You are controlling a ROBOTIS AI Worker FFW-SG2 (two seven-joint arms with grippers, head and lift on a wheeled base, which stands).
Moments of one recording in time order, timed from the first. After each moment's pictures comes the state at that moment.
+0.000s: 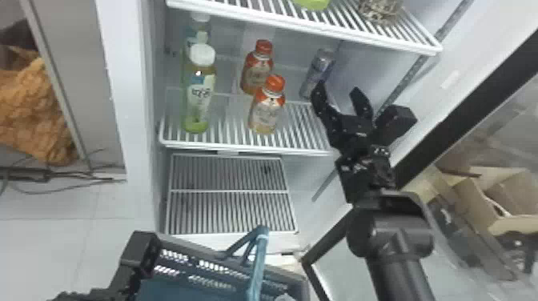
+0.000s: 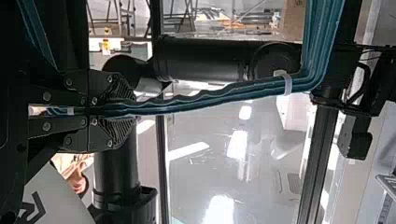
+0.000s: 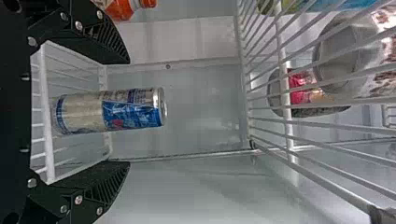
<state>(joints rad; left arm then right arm) 0.21 0.20 -0.22 -1.81 1.57 1.56 -0.42 0.05 -0.21 -0.11 -1.66 -0.30 -0.07 0.05</state>
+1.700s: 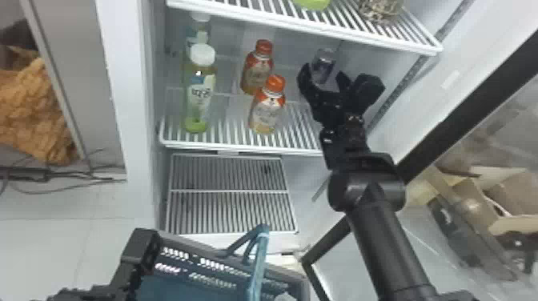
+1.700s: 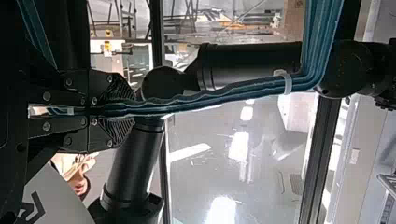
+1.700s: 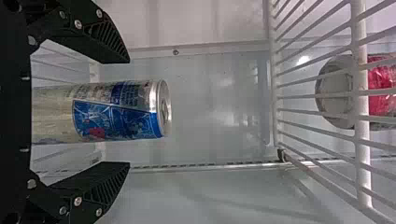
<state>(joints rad) 0.20 0.20 -0.23 -1.80 1.57 1.56 -0.42 -0.24 -0.25 0.03 -1.32 -0.29 -0.11 -0.05</state>
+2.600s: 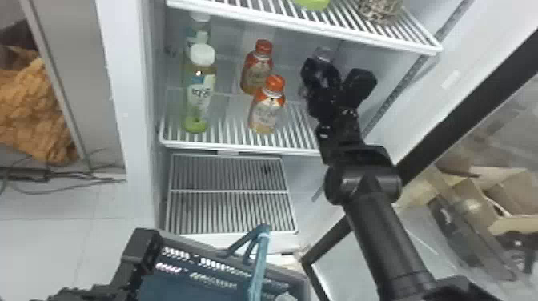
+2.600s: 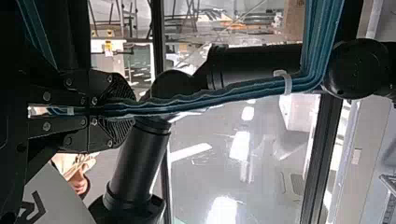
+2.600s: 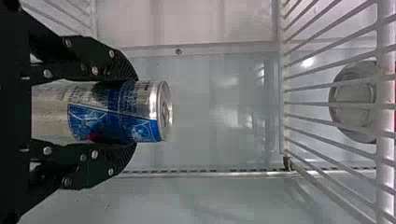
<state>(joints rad) 0.19 0.21 -0.23 -1.80 1.57 1.56 -0.42 -0.29 -0.26 0.07 -1.24 -0.30 -0.11 -0.08</state>
